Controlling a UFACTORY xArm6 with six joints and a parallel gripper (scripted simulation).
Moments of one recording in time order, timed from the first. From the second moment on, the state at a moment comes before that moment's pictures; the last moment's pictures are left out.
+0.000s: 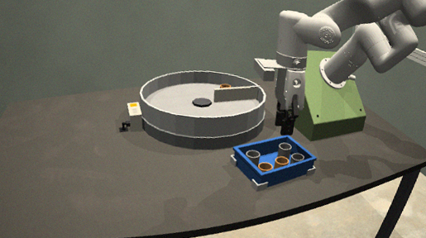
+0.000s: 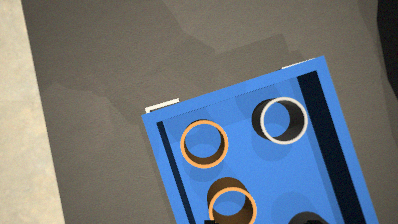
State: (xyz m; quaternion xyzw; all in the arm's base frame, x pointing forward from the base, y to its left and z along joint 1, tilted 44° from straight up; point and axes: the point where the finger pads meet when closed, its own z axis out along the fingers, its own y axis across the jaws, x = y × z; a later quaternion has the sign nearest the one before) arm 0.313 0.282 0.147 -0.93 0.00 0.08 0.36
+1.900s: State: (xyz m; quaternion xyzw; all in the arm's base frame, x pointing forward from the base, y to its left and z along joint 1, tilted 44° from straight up) arm 0.304 0.331 0.098 -0.93 0.00 0.08 0.36
